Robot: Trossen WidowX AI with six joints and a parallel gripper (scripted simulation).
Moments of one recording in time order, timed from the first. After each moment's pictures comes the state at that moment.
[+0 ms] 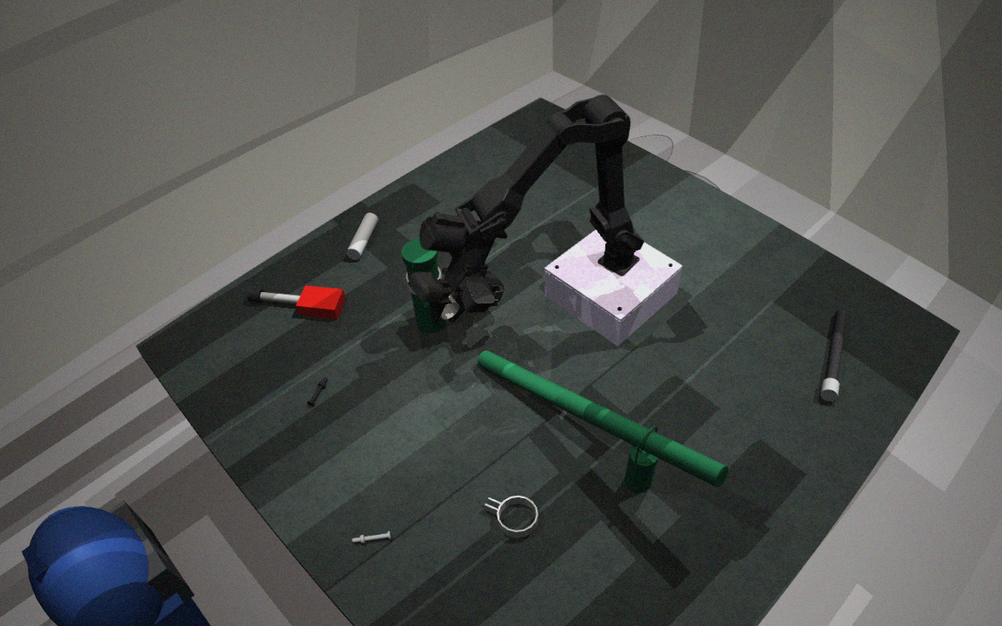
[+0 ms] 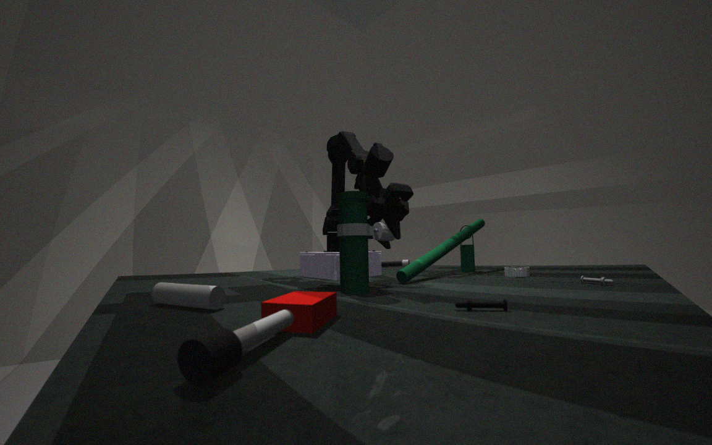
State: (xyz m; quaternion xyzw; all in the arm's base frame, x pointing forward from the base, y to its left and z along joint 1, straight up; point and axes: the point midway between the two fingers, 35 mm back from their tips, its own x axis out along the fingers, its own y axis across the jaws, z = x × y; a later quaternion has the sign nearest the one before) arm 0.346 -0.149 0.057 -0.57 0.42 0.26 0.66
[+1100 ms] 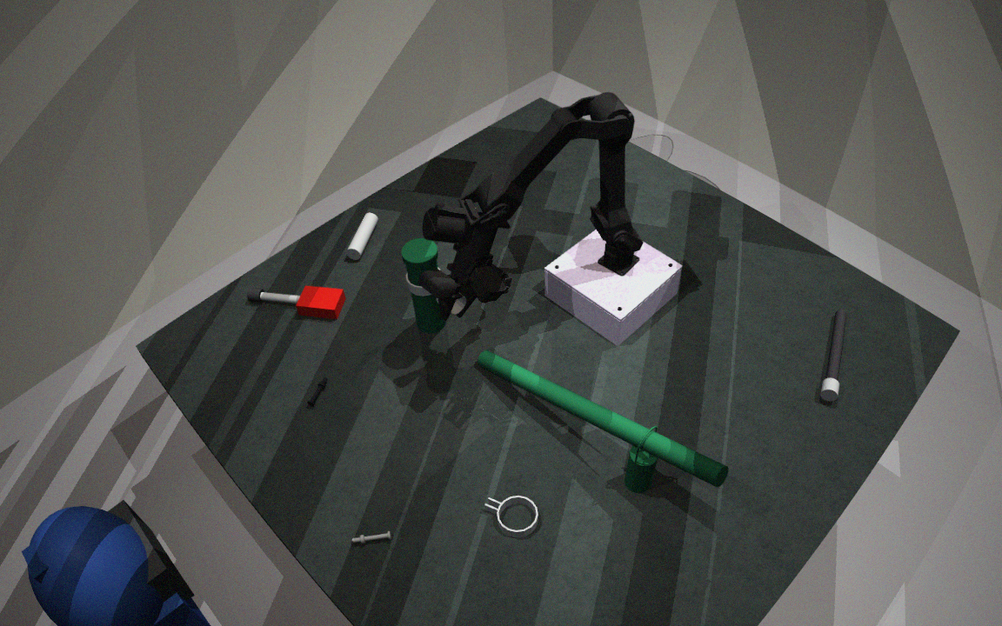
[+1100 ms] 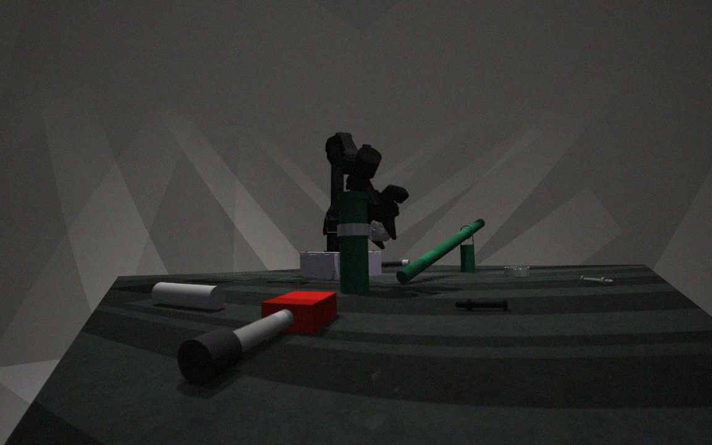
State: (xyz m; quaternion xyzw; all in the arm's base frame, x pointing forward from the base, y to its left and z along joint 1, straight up) arm 0.327 -0.147 0.056 -0.61 0.36 0.33 0.62
